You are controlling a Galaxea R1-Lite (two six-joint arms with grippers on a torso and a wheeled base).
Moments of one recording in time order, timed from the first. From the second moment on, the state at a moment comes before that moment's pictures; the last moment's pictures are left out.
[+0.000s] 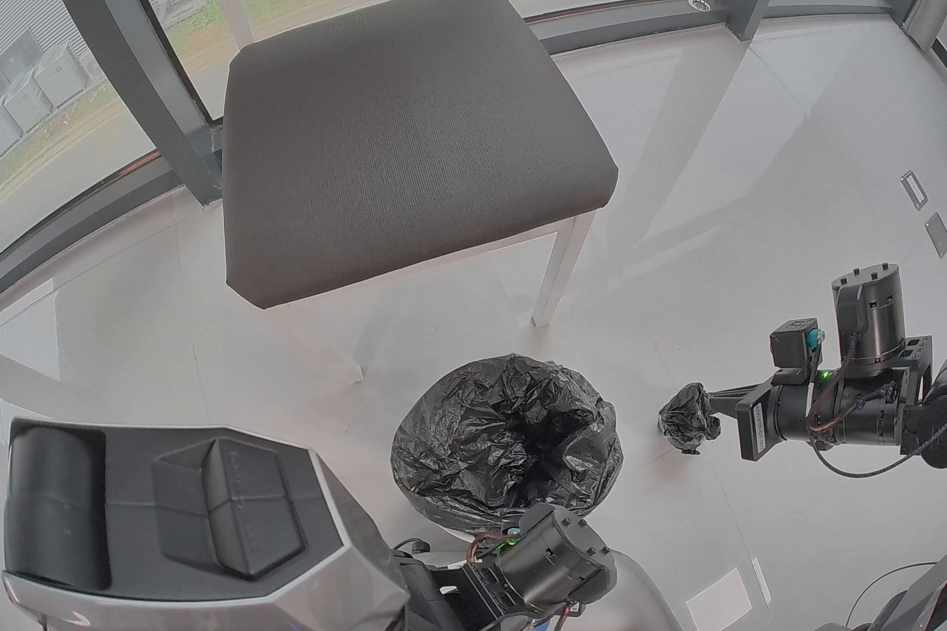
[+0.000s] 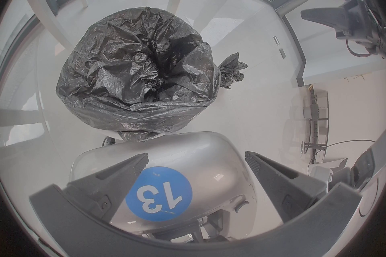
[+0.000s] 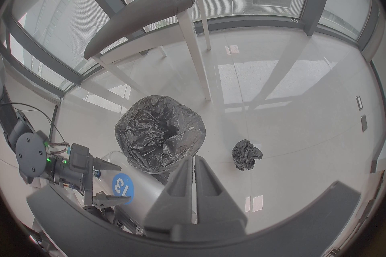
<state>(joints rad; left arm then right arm) -1.11 2.19 -0.84 -0.49 0.27 -0.74 0.40 1.54 -0.57 -0.33 0.04 -0.01</state>
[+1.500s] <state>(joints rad) -0.99 2.23 -0.68 -0.72 0.19 -0.57 0.39 1.55 -0.59 -0.33 0.04 0.01</state>
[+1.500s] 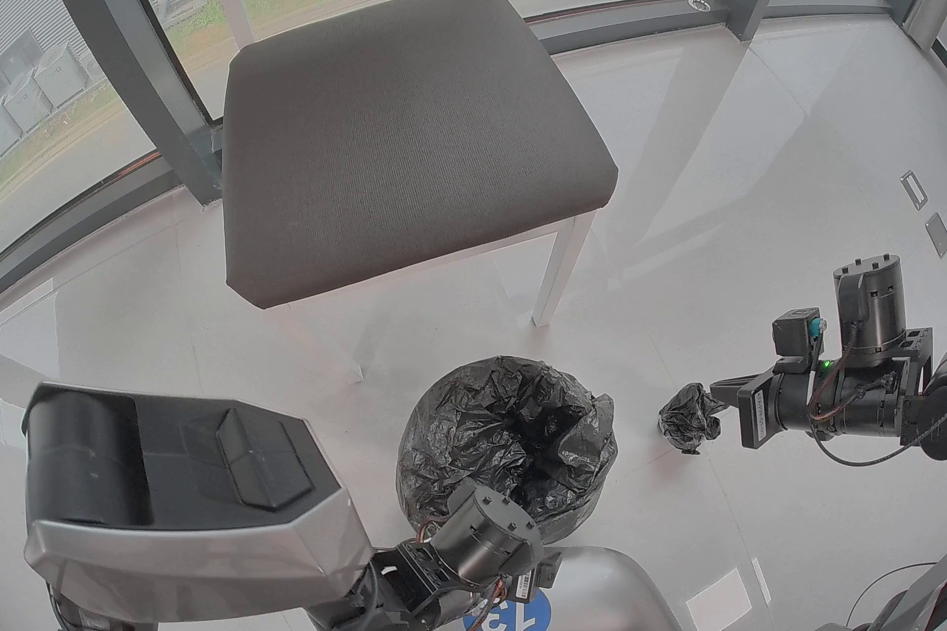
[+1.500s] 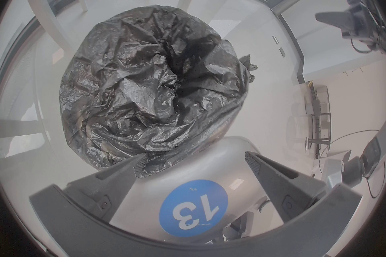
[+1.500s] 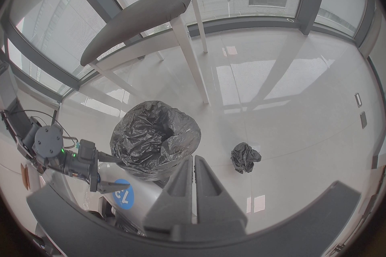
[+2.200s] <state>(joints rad) -0.98 2.04 -0.65 -0.68 0.20 -0.56 0.37 1.55 -0.60 -0.34 0.05 0.02</state>
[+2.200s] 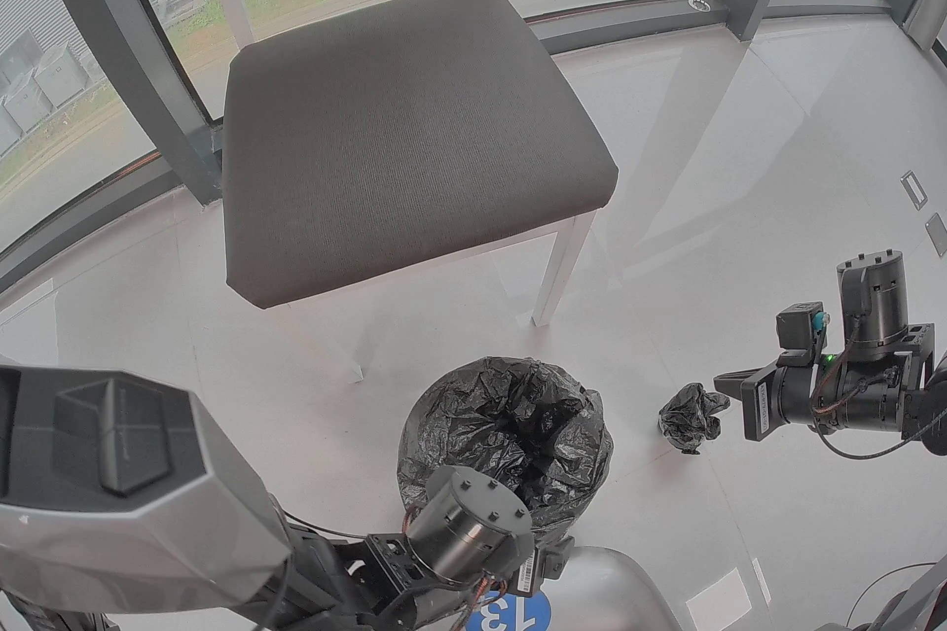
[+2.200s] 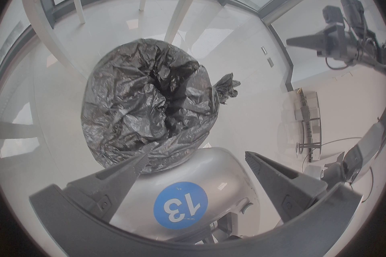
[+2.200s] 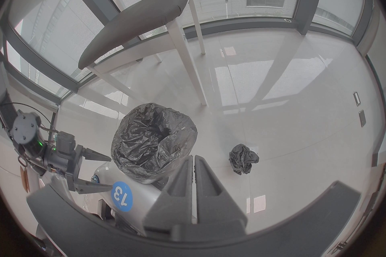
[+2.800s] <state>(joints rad) -0.79 1.92 -0.85 -0.39 0.35 -0.24 0.28 1.56 -0.64 -0.34 0.04 -0.07</state>
